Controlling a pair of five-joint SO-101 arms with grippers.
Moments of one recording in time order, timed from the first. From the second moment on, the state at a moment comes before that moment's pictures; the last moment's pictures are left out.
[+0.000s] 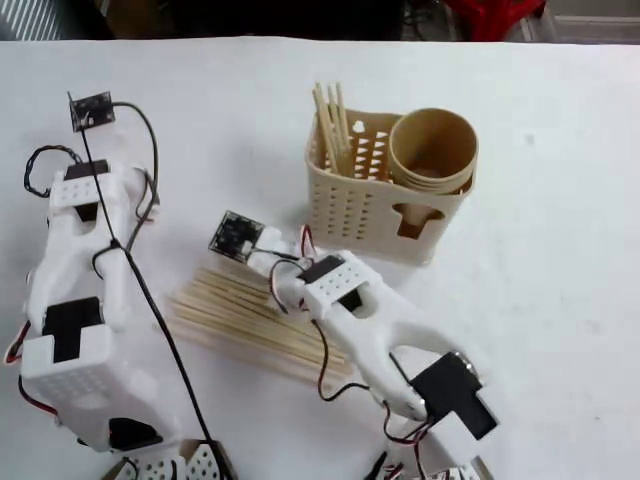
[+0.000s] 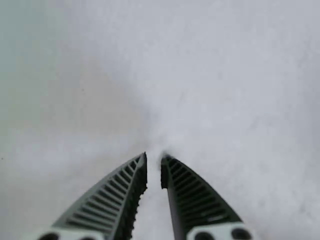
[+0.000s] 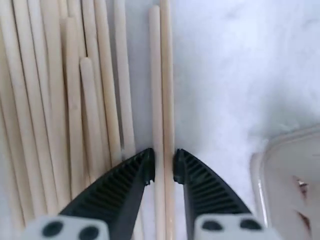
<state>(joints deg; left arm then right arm) -20.0 15.1 12.9 51.8 7.3 -38.9 2.2 41.9 30.9 33.5</state>
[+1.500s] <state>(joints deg) -20.0 15.1 12.9 51.8 7.3 -39.7 5.1 38.2 31.3 33.5</state>
